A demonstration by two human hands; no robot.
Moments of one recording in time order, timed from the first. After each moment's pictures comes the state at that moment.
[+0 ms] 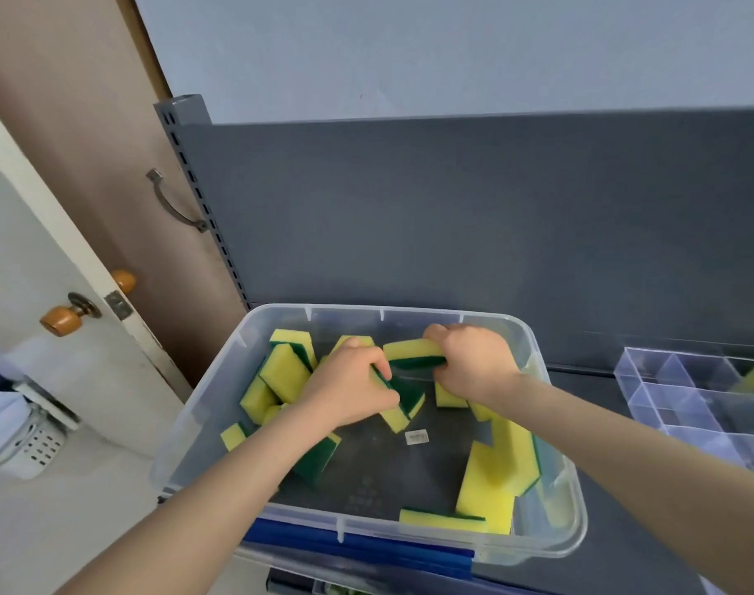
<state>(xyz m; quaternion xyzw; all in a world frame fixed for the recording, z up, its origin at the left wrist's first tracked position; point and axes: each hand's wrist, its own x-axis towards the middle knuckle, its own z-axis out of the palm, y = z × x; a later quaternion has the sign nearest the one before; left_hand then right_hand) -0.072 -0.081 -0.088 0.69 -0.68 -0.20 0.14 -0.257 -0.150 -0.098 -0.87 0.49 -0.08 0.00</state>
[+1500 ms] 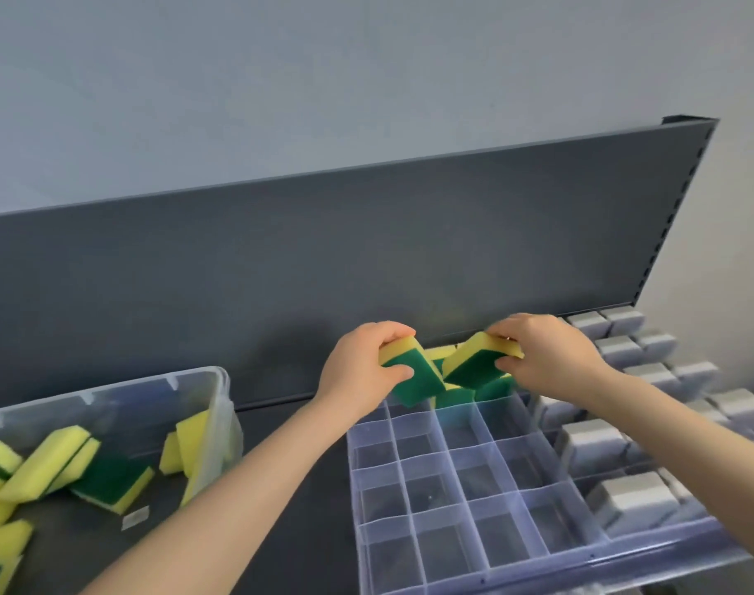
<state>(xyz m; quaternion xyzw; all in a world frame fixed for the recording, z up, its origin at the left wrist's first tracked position) -0.469 -0.107 -0.035 0.50 -0.78 -0.24 0.30 -0.706 -0.071 -0.017 -0.72 0.68 -0.14 0.00</state>
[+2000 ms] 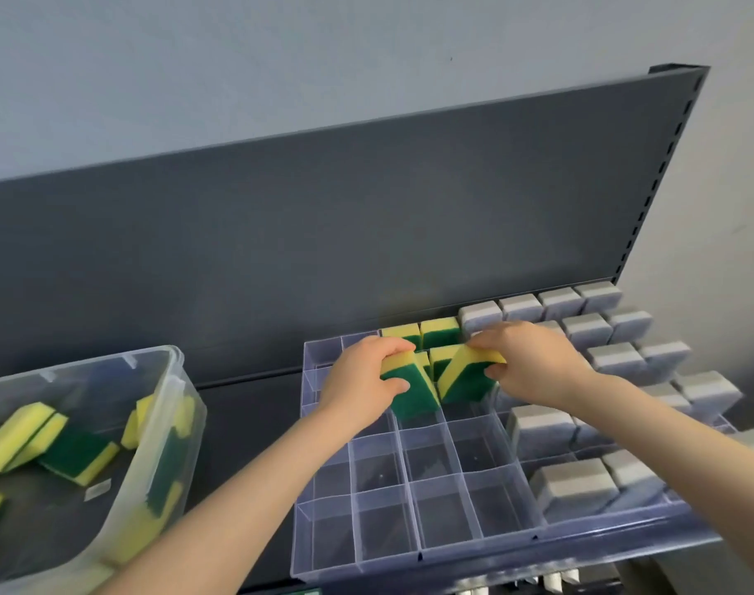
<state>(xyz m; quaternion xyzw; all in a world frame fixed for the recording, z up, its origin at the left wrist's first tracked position) -0.536 -0.091 -0.078 0.54 -0.78 -0.24 0.23 -0.764 -0.071 -0.057 -0.78 0.63 -0.06 0.01</state>
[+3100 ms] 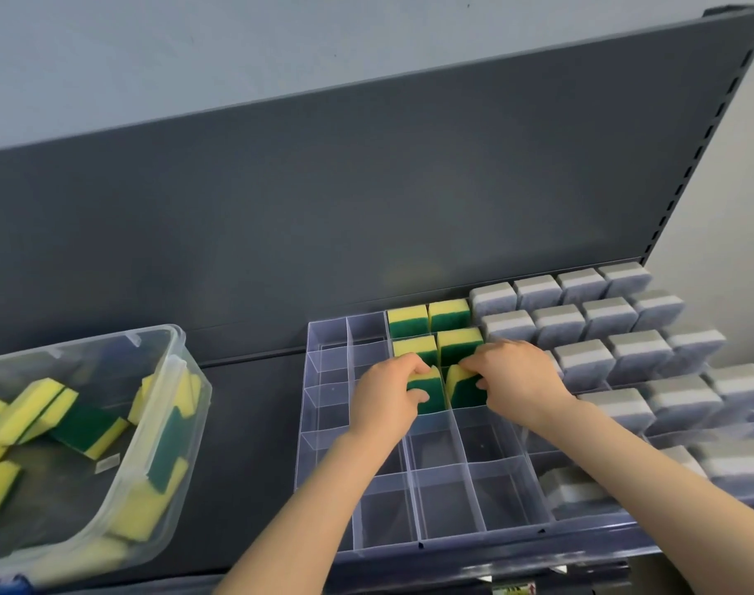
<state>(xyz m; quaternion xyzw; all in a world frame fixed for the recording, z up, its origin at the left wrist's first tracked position) -0.562 -0.087 -0.143 0.58 -0.76 -0.20 0.22 -0.746 -0.074 -0.108 -0.79 0.61 0.00 -0.01</state>
